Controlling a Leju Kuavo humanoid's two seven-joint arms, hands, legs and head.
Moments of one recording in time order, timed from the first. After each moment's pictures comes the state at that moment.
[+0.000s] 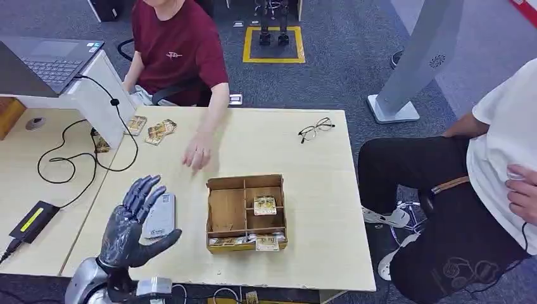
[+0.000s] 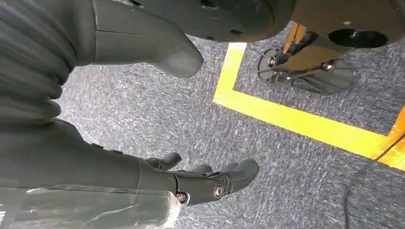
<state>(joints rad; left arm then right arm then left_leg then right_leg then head) 0.07 0.22 -0.23 -1.66 -0.77 0.43 -0.51 0.01 0.07 -0.18 -0.19 0.58 -0.29 -0.22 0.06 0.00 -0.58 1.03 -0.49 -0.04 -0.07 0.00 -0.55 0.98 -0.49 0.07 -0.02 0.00</state>
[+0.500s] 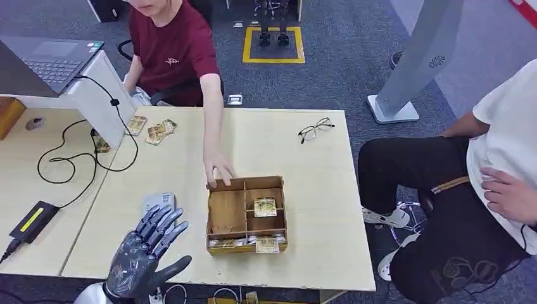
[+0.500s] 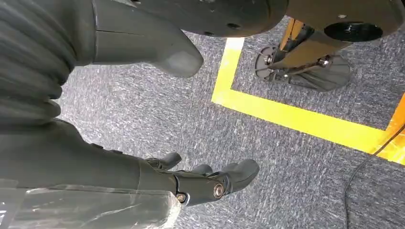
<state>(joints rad) 0.15 0.30 -0.36 -1.73 -0.96 0.58 -0.43 0.01 0.07 -0.20 -0.19 0.59 -0.30 -0.22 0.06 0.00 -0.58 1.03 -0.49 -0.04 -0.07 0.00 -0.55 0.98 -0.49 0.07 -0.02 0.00</state>
